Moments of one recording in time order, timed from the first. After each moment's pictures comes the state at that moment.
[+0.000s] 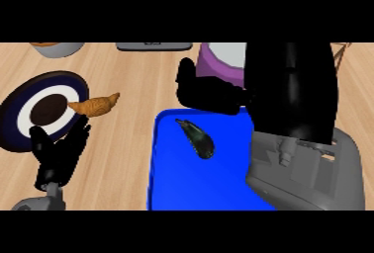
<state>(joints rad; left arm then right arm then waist) -0.04 0.21 0.07 -1.40 0.15 0.02 0.27 -0.97 -0.03 0.26 -1.82 0.94 0.17 1.14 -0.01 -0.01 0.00</state>
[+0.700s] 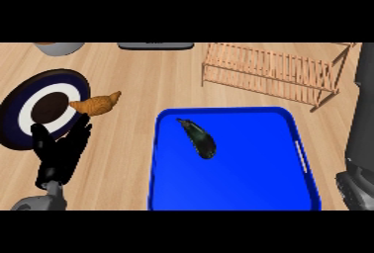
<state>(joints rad) -0.04 0.20 0.06 -1.42 0.14 0.02 0.31 -1.26 -0.22 -0.11 -1.54 0.85 0.29 1.02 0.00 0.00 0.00</state>
